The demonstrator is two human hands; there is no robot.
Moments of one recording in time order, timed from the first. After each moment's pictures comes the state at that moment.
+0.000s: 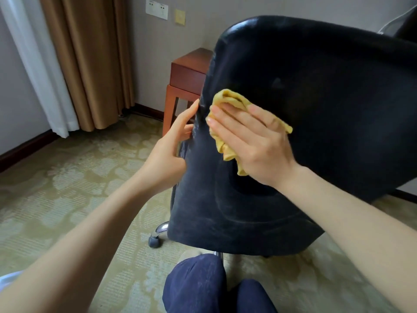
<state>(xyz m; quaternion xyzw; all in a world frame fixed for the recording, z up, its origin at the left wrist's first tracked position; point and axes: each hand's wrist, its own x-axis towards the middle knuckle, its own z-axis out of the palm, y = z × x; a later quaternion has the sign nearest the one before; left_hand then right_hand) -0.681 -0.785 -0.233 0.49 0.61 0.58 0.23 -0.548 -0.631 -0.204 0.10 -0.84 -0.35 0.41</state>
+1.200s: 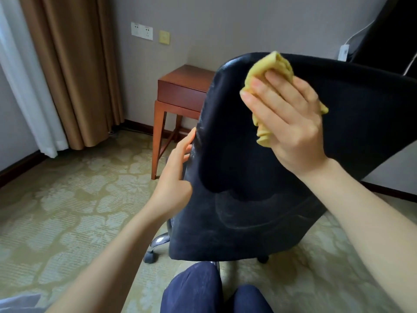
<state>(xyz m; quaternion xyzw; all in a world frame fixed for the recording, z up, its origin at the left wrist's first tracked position) -0.649 -0.772 -0.260 0.49 0.60 0.60 0.21 -0.501 -0.637 -0.145 0.06 -0.76 -0.37 0.52</state>
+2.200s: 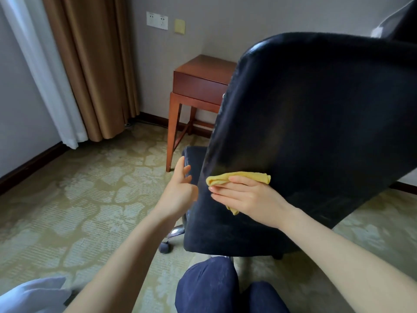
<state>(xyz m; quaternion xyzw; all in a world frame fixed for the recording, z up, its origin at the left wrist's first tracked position) -0.659 -0.784 -0.273 0.26 0.62 0.61 0.41 -0.513 -0.629 -0.296 0.11 -0.93 -0.32 0.13</state>
